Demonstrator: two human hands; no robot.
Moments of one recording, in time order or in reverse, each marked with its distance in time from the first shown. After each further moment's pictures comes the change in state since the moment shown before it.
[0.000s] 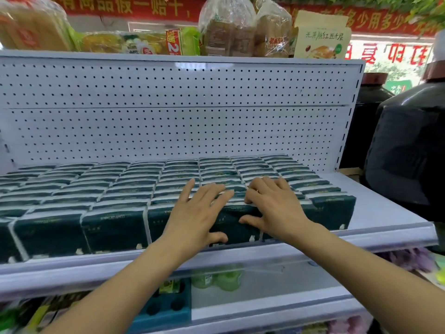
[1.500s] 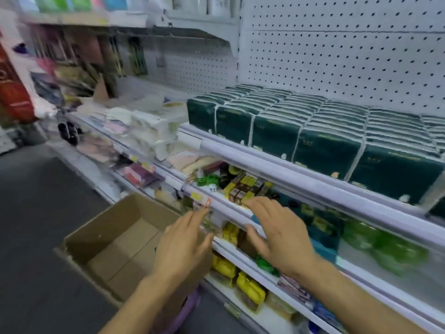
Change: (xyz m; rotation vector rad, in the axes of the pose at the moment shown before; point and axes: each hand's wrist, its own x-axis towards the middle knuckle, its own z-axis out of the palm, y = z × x) left_hand -0.385 -0.003 -0.084 -0.075 -0.211 -1.154; right_hand -0.032 -0.327 0.038 0.677 -0.029 -0.523
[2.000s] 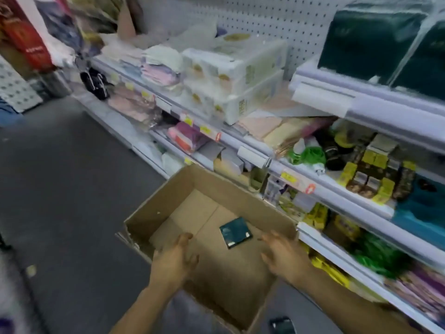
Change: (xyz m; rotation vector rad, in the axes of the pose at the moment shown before) left_hand -0.002 -0.353 0.056 0.033 -0.504 -0.491; right_hand 0.112 -0.119 0.301 0.200 -0.809 0.271
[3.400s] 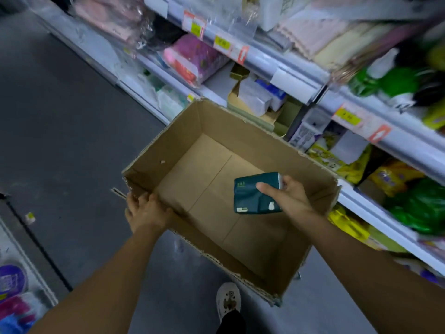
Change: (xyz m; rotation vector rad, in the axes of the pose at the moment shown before) left_hand 0.083 -0.119 0.045 0.023 -0.075 -0.443; right_hand 0.107 -0.016 0.090 1.179 0.205 0.529
